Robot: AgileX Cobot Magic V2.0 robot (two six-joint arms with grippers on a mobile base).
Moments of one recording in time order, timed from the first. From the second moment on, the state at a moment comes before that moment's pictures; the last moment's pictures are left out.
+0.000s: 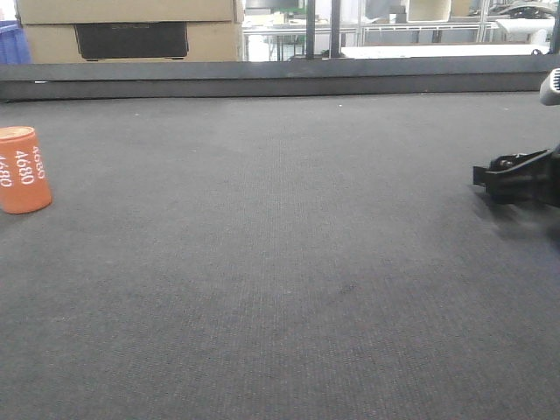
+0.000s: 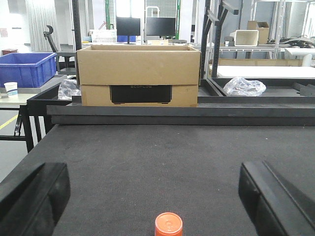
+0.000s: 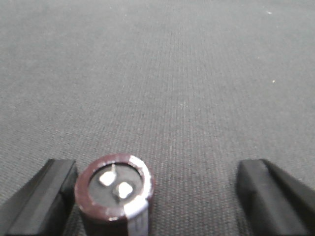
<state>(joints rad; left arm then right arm) -0.11 0.35 -0.62 0.05 0.31 -0.03 0.05 1.94 -0.60 0.02 -0.98 -0.06</state>
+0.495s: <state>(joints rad) -0.11 0.35 -0.52 0.05 0.32 -0.03 0.05 1.77 -0.58 0.02 -0.95 -0.05</state>
